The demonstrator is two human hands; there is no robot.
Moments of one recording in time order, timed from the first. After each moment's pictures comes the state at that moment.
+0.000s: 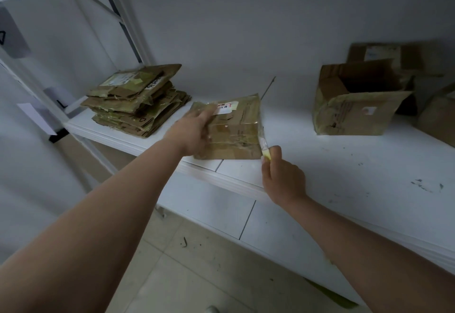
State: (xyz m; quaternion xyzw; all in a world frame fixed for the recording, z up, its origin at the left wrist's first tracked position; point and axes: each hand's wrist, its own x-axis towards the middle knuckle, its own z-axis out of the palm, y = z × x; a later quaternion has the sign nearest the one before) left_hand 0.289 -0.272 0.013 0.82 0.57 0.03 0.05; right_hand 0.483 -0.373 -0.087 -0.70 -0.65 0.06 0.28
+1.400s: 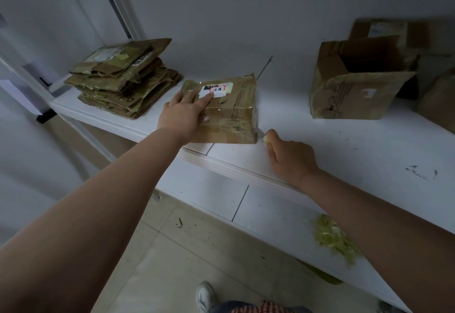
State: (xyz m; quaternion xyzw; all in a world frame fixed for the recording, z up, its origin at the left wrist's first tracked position) left_hand 0.293 -0.263 -0.017 0.82 0.57 0.01 -0.05; right_hand 0.529 -0.364 -0.090 -0.65 -0.74 0.01 0.13
